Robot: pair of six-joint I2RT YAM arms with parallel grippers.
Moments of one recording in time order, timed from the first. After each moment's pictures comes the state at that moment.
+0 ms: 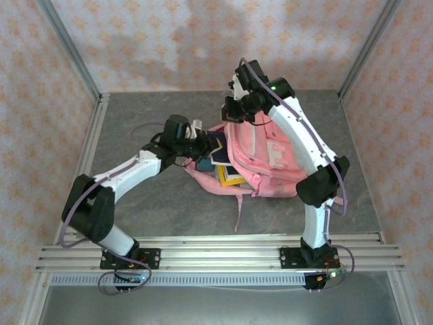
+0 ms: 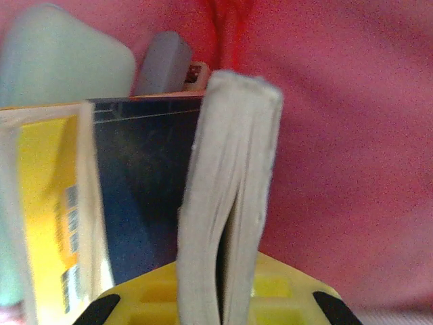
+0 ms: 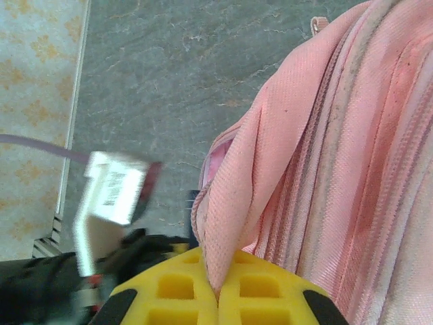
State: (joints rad) left arm -0.45 1.57 1.04 -0.02 0.61 -1.16; right arm 0.53 1.95 2.24 -1.23 -0.33 0.49
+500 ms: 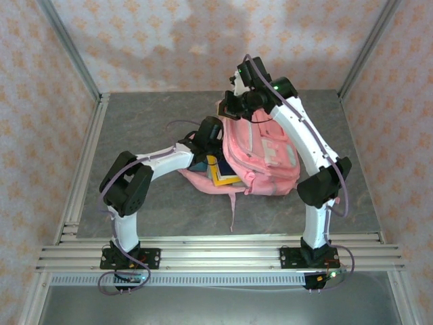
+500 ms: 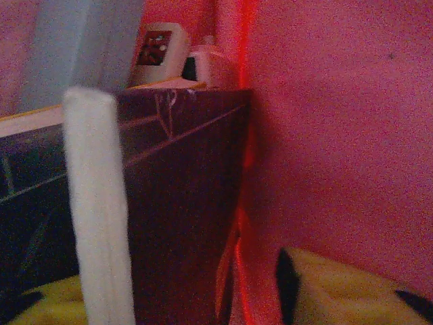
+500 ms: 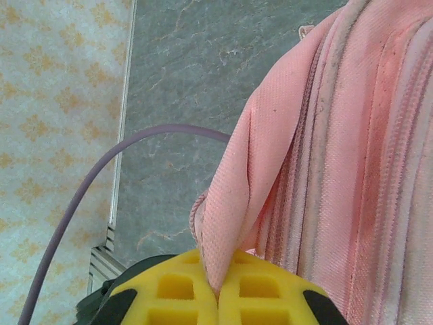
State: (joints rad) left arm -0.59 1.89 1.28 0.00 0.50 -1.13; right arm 0.53 1.94 2.24 -1.16 -0.40 0.61
